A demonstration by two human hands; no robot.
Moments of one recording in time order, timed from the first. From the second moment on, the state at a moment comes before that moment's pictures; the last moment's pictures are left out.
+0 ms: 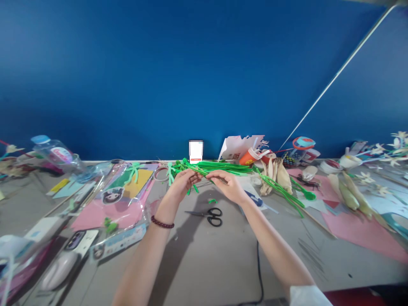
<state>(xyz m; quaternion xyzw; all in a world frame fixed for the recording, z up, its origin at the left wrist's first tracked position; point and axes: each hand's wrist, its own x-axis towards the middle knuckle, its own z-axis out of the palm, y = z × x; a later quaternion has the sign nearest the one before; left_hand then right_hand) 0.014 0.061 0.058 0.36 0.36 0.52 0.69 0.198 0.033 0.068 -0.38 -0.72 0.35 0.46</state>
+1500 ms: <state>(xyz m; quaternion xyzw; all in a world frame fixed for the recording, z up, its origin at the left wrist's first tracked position) 0.004 0.065 0.063 0.31 0.35 0.65 0.60 0.185 0.033 0.051 -0.38 -0.65 0.59 0.29</state>
